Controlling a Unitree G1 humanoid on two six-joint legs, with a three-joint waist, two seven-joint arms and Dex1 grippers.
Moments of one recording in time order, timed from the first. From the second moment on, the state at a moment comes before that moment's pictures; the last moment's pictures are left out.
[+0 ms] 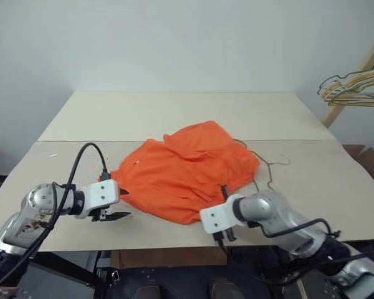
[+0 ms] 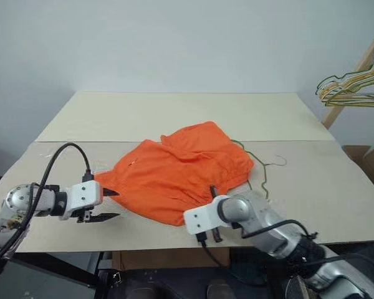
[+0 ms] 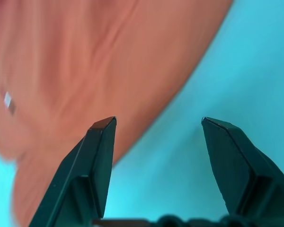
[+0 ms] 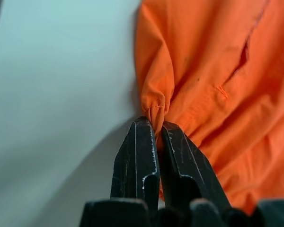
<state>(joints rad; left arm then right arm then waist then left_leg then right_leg) -0.15 0.99 -0.06 0.00 -0.04 0.04 -1.14 -0.40 -0.82 0.62 -0.34 -0.39 0.20 0.97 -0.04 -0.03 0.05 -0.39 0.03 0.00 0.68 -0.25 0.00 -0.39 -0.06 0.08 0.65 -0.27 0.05</state>
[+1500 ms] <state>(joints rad) -0.01 1.13 -0.11 -0.19 0.11 0.08 -1.27 -0.35 -0.80 0.45 -0.14 -0.49 -0.06 0.89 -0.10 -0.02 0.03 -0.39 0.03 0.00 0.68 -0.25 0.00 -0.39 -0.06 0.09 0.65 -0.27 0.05</state>
